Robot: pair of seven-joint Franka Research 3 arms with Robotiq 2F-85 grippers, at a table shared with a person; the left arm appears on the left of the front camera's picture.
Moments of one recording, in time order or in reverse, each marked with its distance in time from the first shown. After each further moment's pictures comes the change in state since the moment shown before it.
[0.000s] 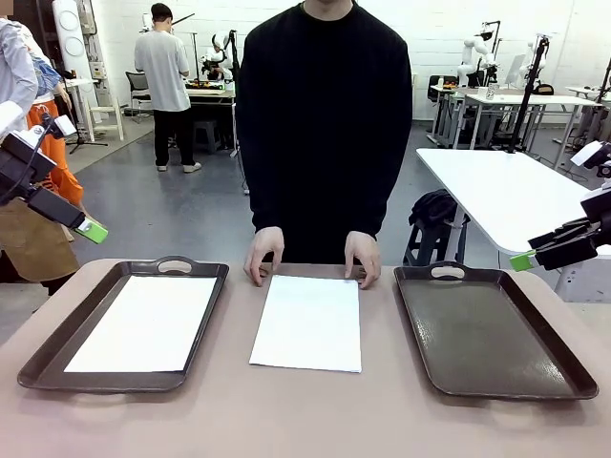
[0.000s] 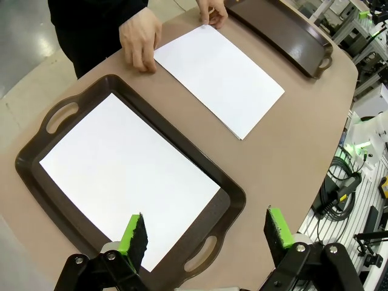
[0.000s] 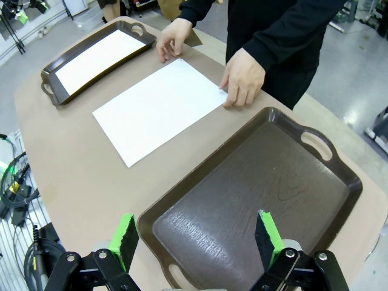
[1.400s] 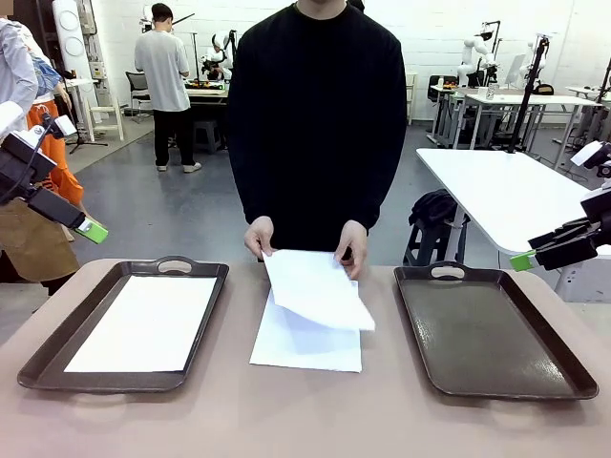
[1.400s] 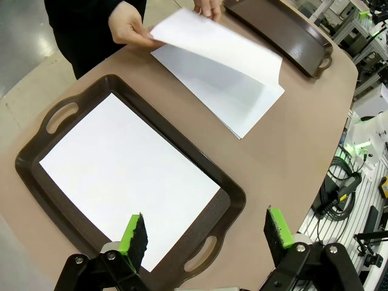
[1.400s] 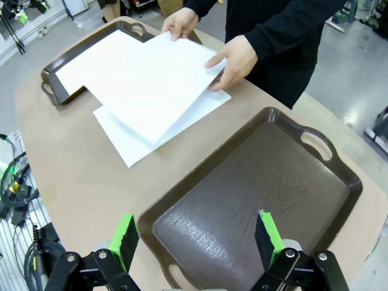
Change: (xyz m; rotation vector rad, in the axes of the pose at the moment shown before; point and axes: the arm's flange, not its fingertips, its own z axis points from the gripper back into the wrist) left arm 0.000 0.000 0.000 0.000 0.000 0.000; right arm 0.000 0.000 0.000 0.000 0.000 0.000
